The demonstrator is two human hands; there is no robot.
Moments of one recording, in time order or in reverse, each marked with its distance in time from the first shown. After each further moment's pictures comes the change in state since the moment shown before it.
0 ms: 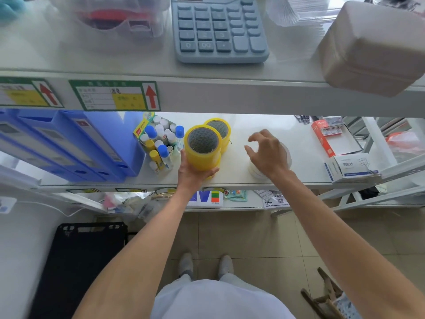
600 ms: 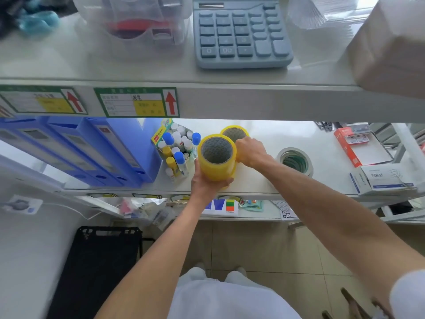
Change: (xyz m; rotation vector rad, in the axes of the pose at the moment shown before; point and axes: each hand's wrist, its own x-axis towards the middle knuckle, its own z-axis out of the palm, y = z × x) left_hand -0.002 -0.010 -0.005 0.103 0.024 -0.018; right_hand 0.071 -0.052 0.068 -0.286 -0.466 -0.096
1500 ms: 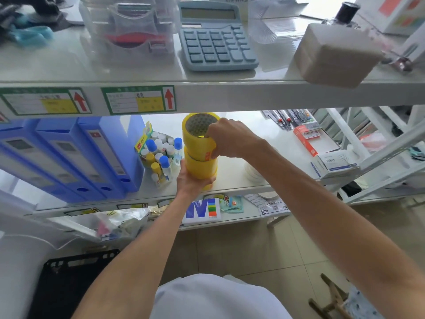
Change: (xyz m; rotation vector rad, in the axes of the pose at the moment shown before) left_hand -0.010 0.029 -0.013 0.120 -0.065 -0.076; right_hand -0.120 -0.065 -0.120 -0.137 0.167 -0.167
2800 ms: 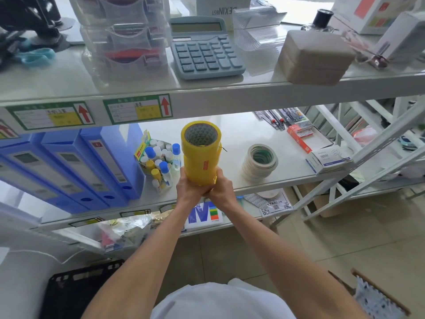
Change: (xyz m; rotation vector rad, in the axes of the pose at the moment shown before) left_hand -0.016 0.001 -0.003 0.064 0.058 0.003; right_hand -0.027 -0.033 0.193 1.006 0.294 0.468
